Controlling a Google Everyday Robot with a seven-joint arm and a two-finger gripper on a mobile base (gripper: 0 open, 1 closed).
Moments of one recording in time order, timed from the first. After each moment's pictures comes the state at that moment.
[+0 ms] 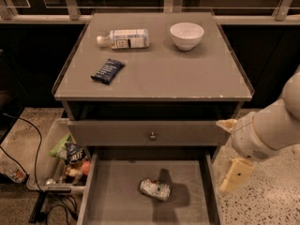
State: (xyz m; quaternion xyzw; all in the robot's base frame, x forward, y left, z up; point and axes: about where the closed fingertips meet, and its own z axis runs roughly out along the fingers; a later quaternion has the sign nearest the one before) arm 0.400 -0.194 0.775 -0.60 0.77 0.09 0.20
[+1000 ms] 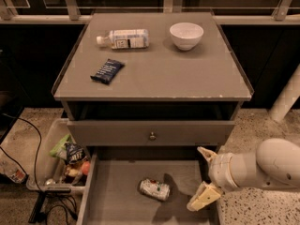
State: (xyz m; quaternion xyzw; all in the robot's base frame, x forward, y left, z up) arm 0.411 -0.154 0.634 -0.54 0.77 0.16 0.30
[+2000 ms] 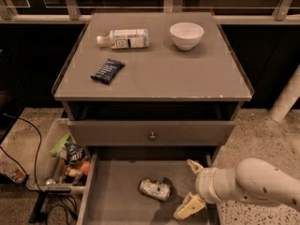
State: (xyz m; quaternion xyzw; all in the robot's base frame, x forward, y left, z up) arm 0.411 -0.126 0.563 -0.52 0.77 0.18 0.31
